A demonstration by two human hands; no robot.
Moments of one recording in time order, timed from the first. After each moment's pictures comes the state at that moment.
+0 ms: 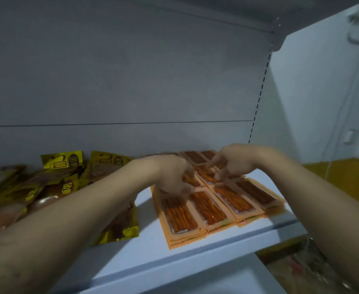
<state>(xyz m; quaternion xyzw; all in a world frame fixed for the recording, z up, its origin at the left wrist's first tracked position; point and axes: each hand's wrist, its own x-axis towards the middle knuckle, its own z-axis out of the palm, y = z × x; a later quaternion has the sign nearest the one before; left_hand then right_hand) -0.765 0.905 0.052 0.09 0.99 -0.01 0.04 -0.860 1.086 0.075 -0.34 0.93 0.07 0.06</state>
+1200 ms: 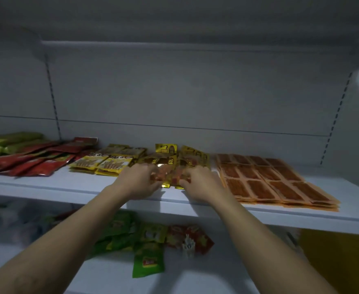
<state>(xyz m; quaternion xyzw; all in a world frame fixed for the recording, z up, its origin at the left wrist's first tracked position) -0.509 0.826 0.007 -0.25 0.96 -0.02 -0.14 -0.651 0.967 -0.002 -0.48 0.86 -0.14 -0.09</state>
